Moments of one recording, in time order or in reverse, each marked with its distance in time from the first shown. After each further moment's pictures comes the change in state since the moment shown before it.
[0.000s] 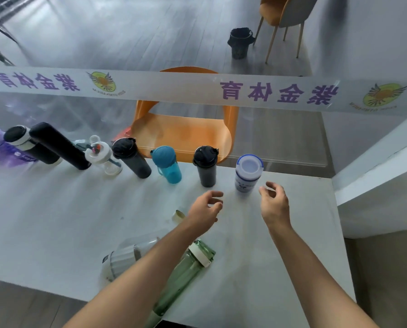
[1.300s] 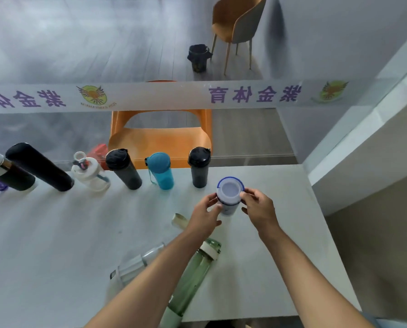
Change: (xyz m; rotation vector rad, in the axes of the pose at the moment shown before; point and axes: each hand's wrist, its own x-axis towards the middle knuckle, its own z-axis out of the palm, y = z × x) left_hand -0.039 -0.013 -0.021 -0.206 -0.130 0.048; right_hand -0.082 0.003 0.023 0.107 -0.011 -0.021
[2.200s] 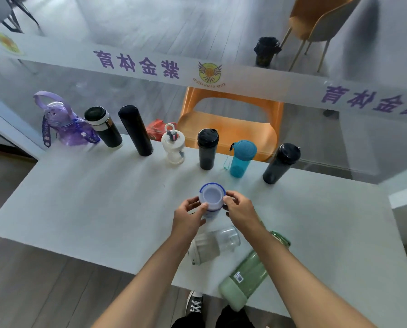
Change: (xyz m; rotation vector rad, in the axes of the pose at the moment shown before) left_hand -0.077 -0.078 -0.224 -0.325 0.459 -0.057; right_hand -0.101 -0.010 0.230 -0.270 -0.410 -0.033
